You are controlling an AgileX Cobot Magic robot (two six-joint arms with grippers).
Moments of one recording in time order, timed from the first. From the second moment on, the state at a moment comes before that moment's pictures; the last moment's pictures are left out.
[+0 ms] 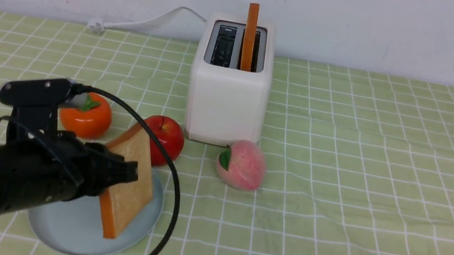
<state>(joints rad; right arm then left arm) 0.04 0.33 -0.49 0.78 0.99 -0.57 -0.40 1.30 -0.59 -1.74 -0.08 1.29</state>
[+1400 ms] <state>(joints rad) 0.04 0.48 -0.53 0.85 0.96 -0.57 -0.39 0.90 -0.59 -1.75 0.03 1.29</state>
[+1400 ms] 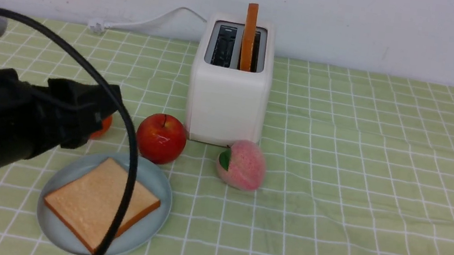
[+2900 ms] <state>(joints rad) 0.40 1.70 -1.50 0.64 0.32 -0.50 -0.39 0.18 -0.21 -1.54 0.07 1.33</state>
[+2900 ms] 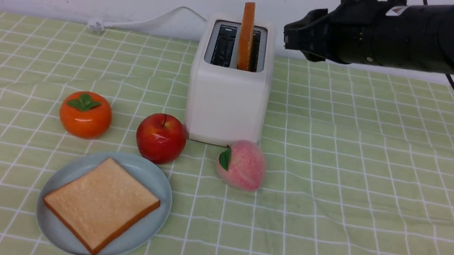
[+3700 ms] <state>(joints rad) 0.47 1.97 -1.69 0.75 0.12 -0.59 -0.39 0.18 -0.21 -1.54 0.10 1.34</state>
